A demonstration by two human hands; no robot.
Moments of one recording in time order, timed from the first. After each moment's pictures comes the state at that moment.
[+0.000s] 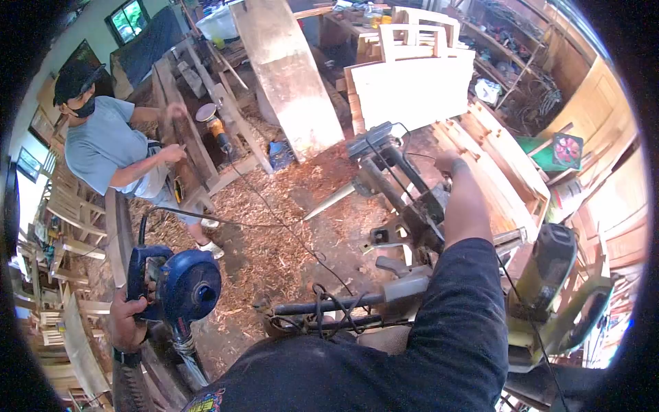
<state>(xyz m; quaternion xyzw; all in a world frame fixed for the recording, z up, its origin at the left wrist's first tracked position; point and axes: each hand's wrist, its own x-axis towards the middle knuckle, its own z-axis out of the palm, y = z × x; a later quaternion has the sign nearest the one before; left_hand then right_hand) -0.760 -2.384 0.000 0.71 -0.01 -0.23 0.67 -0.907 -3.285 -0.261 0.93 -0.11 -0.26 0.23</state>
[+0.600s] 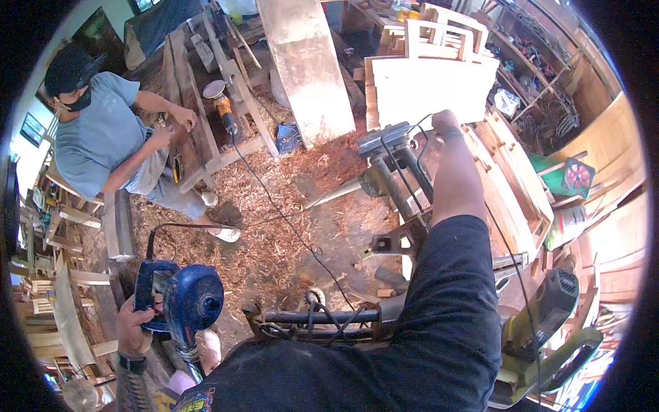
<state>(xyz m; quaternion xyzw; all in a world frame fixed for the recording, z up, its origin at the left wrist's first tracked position) -0.787 -2.387 -0.033 0.67 0.07 -0.26 0.69 -0.743 -3.395 -0.284 0.96 -0.26 -0.03 0.06</state>
